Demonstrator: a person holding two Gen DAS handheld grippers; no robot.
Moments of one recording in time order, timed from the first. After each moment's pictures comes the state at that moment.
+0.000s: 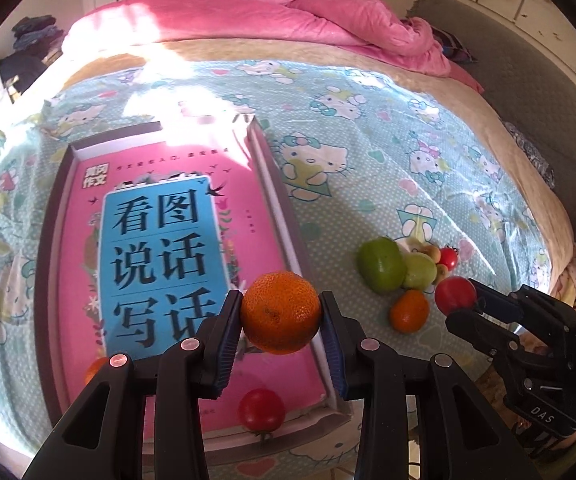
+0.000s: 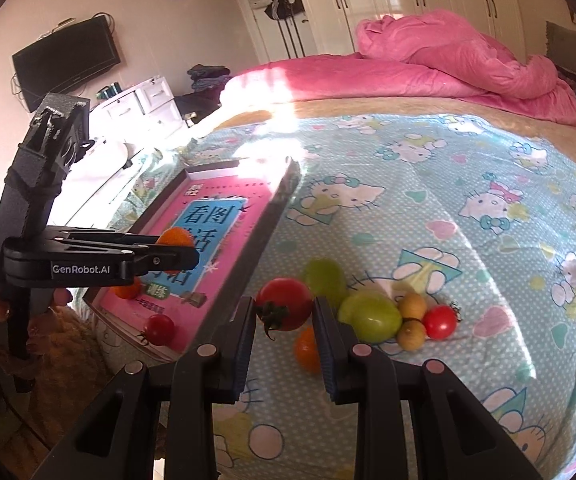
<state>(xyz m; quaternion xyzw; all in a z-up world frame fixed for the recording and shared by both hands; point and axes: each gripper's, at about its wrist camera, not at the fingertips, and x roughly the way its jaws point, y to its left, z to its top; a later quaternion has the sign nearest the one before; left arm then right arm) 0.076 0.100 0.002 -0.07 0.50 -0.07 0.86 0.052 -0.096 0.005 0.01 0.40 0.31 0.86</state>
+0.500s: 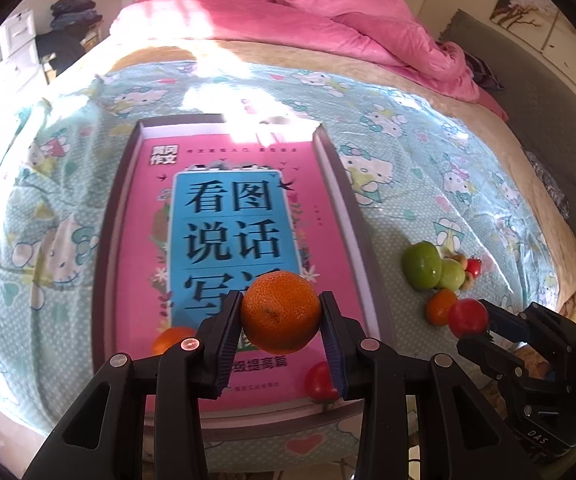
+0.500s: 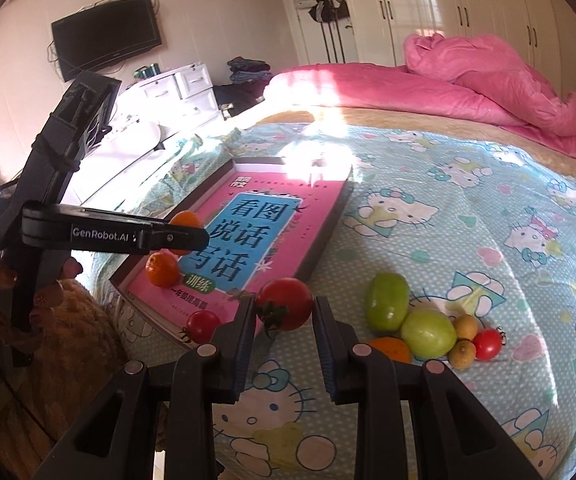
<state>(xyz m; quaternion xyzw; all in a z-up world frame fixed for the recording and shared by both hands) 0.048 0.152 0.008 -0.10 0.49 -0.02 0.87 0.029 -0.052 0.011 -0.03 0.38 0.36 0.85</state>
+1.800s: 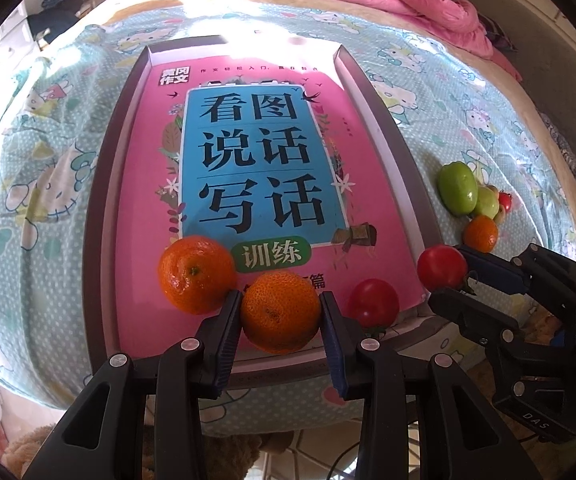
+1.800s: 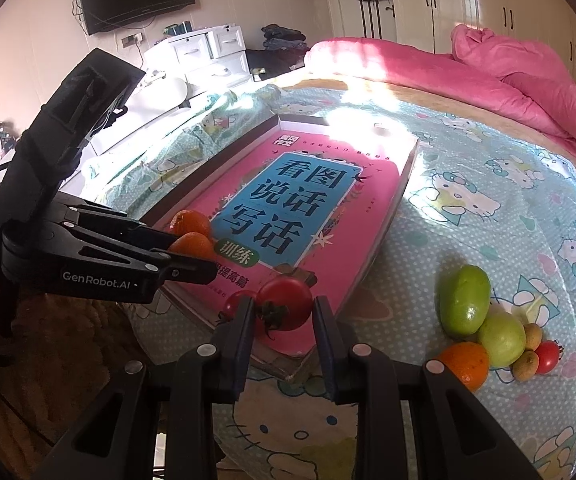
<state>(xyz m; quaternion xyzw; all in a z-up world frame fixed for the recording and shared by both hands) 0.027 0.151 -0.040 -0.08 0.56 -0.01 0.82 0.022 0.009 -0.018 -0.09 0.41 0.39 0.82</state>
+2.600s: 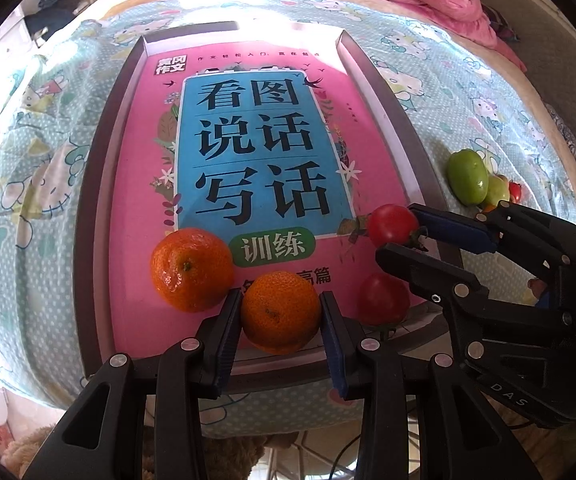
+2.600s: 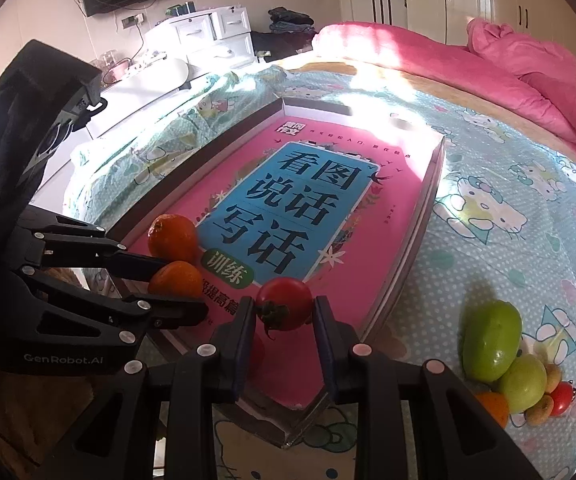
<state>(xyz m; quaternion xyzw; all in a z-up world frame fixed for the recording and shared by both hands) 0.033 0.148 -0.052 -0.07 0.58 -0.01 0.81 0.049 0.043 -0.034 -0.12 0.43 0.40 0.80</state>
